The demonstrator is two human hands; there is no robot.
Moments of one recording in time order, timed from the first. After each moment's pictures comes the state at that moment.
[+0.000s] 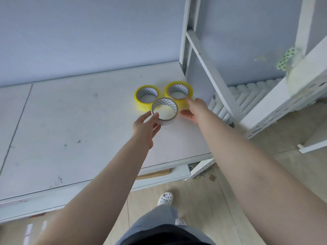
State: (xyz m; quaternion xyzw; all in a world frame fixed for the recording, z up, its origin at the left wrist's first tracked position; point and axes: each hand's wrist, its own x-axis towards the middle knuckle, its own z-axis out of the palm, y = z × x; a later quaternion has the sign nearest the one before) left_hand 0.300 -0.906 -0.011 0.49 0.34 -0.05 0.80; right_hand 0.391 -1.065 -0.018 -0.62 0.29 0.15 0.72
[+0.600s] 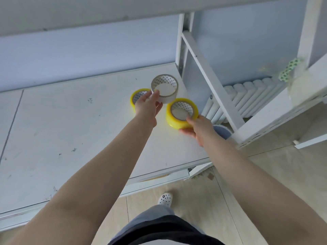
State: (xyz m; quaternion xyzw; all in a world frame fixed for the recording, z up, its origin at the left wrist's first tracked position) left_hand 0.376 -0.919 0.017 0.49 0.31 -0.02 0.82; right_hand 0.342 -1.080 -0.023 -0.58 0.29 0.15 0.74
